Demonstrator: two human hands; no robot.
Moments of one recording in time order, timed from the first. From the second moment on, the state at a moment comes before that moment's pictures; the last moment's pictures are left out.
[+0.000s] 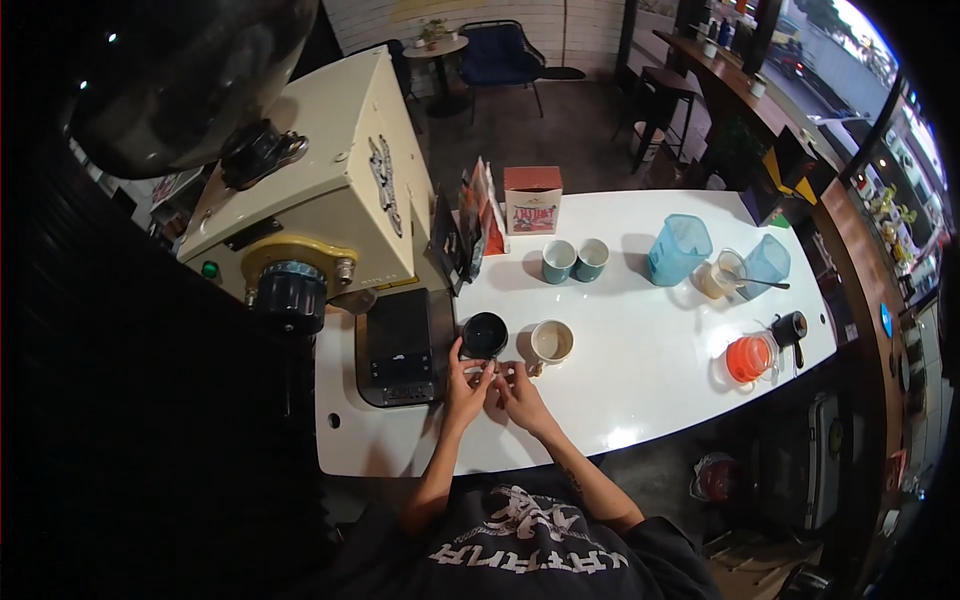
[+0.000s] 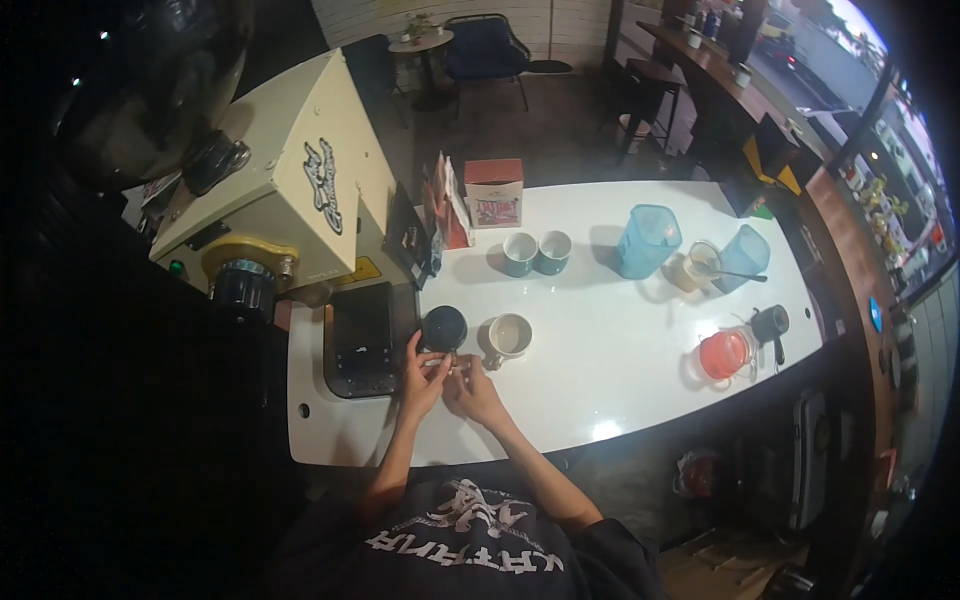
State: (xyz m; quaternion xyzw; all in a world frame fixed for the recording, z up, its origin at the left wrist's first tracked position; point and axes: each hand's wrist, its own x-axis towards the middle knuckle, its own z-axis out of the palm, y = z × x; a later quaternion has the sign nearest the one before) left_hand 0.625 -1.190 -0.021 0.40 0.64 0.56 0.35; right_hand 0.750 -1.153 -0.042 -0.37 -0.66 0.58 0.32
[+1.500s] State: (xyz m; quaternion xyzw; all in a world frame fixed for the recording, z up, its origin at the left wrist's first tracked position) left_hand 0.715 -1.190 0.004 0.32 0.66 0.44 0.52; right_hand 0.918 -1.179 -0.006 -0.51 -0.48 0.62 0.35
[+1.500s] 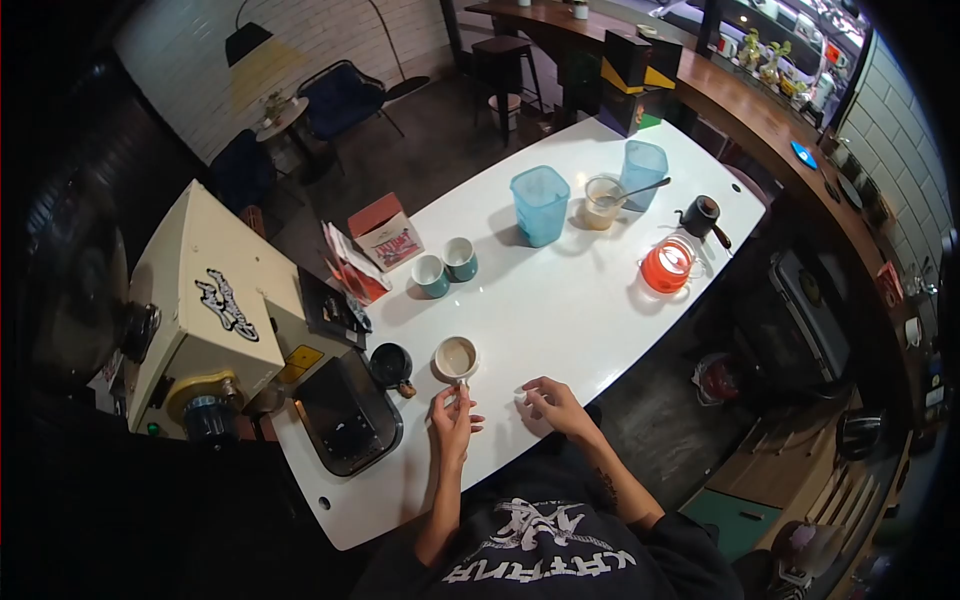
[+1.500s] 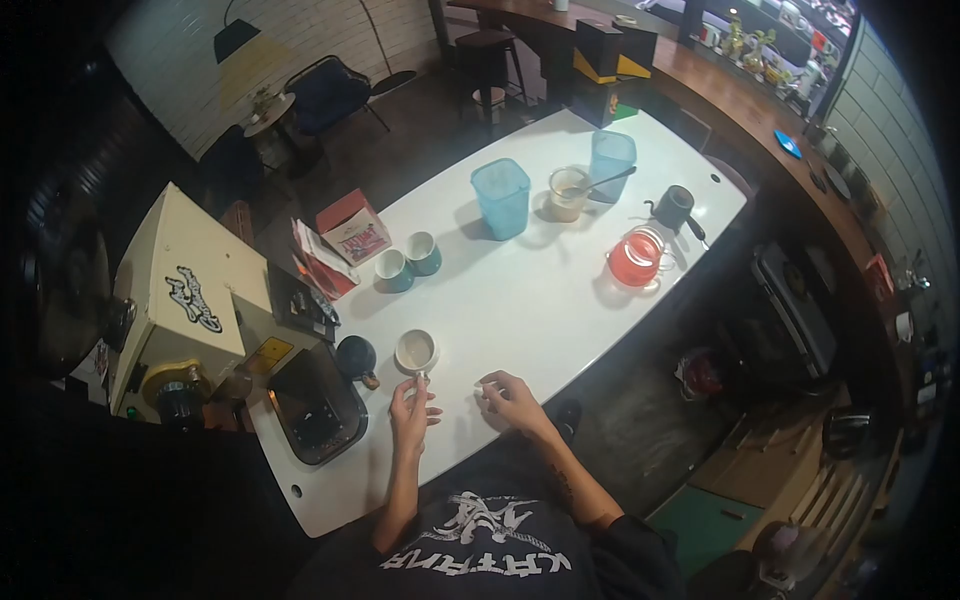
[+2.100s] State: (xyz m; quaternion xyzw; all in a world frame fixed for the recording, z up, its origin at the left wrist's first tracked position) left_hand 0.773 -1.152 -0.018 0.19 0.63 0.51 0.55; right_hand 1.015 -1.206 -0.011 -0.54 -0.39 0.59 0.45
